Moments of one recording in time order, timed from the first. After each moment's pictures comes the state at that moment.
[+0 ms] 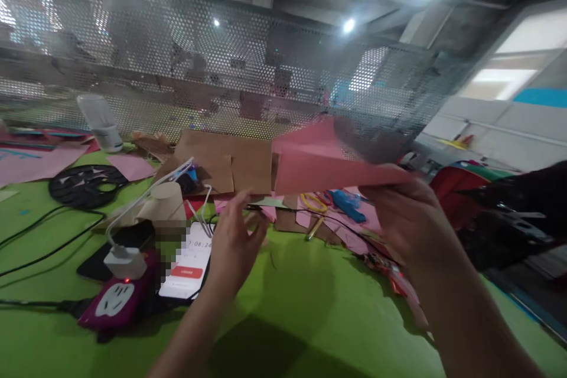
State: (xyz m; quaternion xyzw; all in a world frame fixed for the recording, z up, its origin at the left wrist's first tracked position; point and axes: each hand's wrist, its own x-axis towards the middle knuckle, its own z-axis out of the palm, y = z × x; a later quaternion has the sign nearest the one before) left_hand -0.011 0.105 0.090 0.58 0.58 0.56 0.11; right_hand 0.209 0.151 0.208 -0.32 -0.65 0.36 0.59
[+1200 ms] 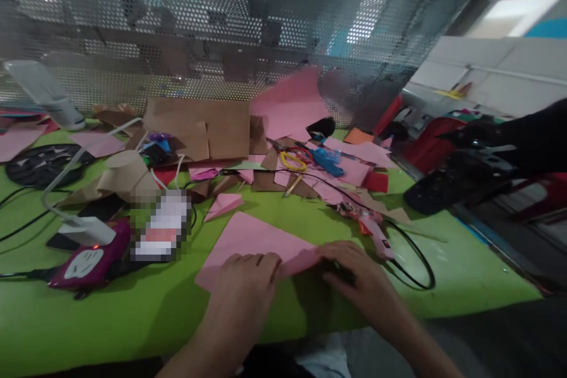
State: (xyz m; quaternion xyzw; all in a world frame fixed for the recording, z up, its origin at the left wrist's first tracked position) left_hand 0.061 0.010 0.080 0.77 0.61 0.11 0.15; right_hand 0.301 0.047 0.065 -0.45 -0.84 0.18 0.23
